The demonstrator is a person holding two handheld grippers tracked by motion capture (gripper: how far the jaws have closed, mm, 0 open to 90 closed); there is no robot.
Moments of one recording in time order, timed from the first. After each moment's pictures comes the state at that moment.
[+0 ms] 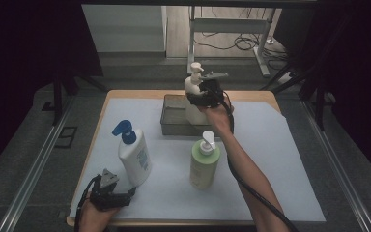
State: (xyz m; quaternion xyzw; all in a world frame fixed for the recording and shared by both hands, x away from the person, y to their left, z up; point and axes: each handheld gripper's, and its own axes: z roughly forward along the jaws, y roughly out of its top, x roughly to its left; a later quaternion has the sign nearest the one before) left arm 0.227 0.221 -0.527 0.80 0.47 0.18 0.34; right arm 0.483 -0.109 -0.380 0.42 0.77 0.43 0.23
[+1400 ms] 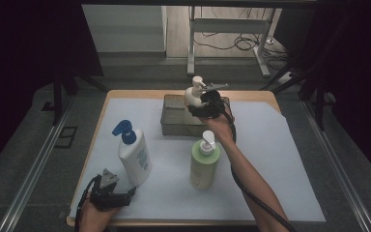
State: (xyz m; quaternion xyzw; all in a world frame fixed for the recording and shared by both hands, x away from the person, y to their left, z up) left arm 0.227 0.220 -0.527 0.80 0.47 0.18 0.34; right arm 0.472 -0.119 -0.411 0.41 0.79 0.41 0.19
